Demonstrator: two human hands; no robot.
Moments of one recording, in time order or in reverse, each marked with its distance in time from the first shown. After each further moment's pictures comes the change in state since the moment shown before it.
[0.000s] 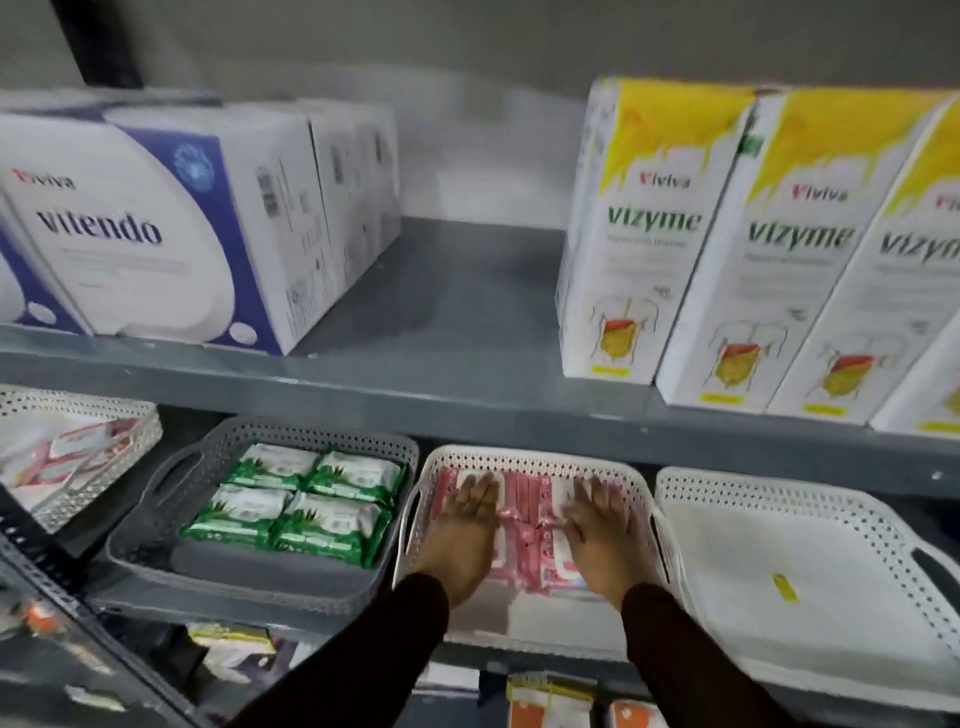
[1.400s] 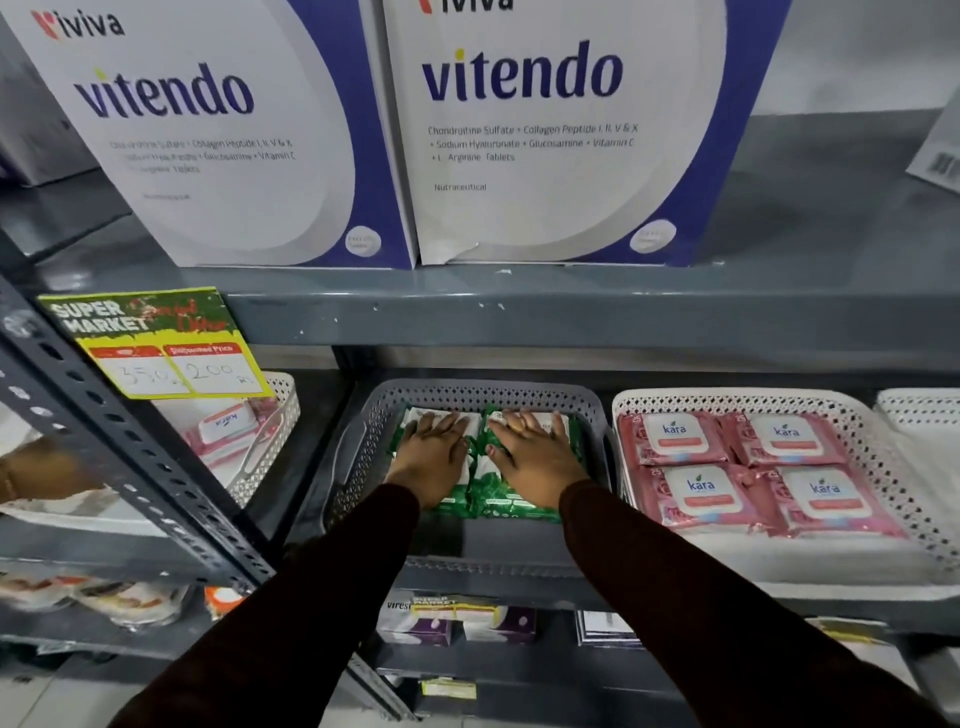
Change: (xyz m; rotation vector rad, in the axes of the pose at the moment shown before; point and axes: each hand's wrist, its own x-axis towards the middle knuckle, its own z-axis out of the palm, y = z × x) left_hand -0.021 -0.309 -0.076 0.096 -0.139 -0.124; right_hand 0.075 -0.308 0.134 -0.122 -0.147 -0.305
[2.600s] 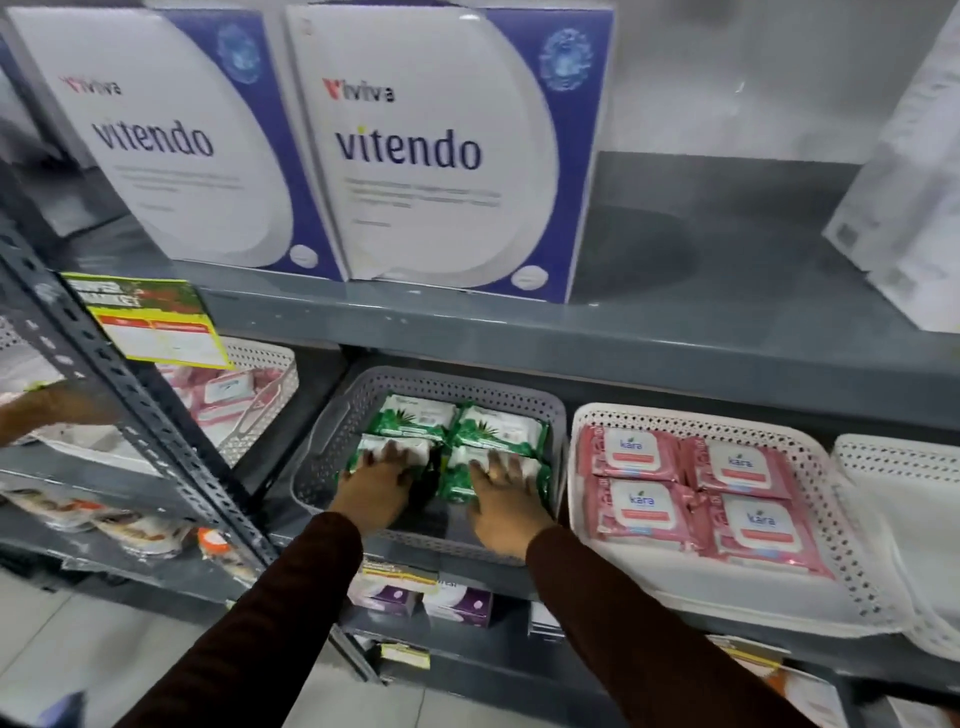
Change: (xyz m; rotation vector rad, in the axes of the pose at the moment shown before) left_hand -0.075 0.041 -0.020 -0.128 -0.167 -0.363; right_hand -0.085 -0.001 -0.026 0.137 -0.292 0.001
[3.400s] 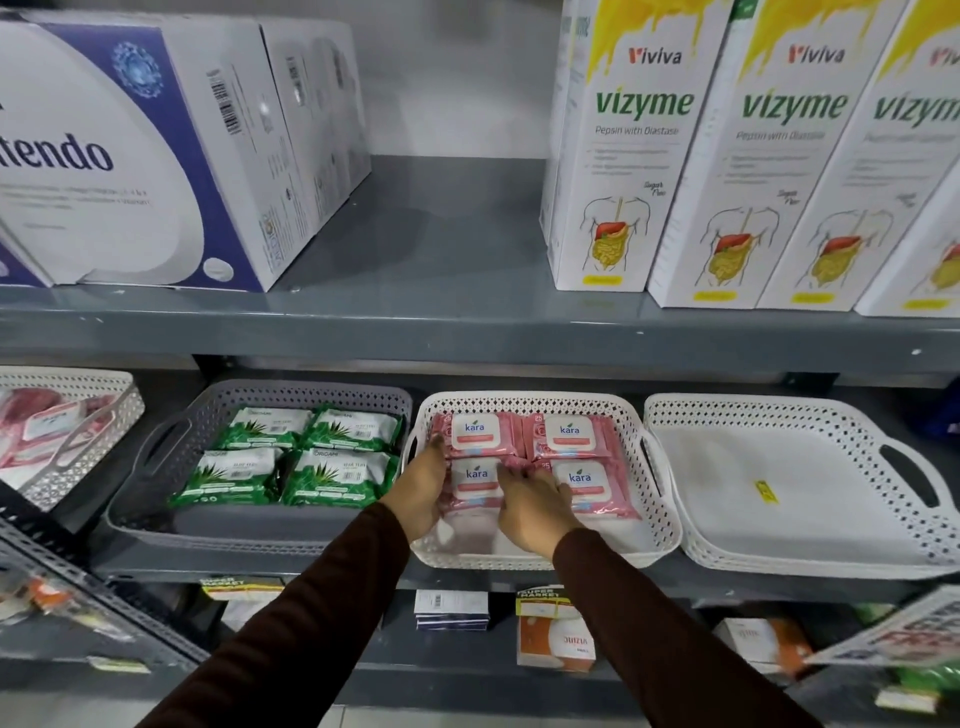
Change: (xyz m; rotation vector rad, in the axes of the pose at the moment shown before) left_hand -0.034 0.253 0.051 -1.405 -0.389 -0.043; right_hand -0.128 0.162 -0.047 -0.006 0.154 0.246
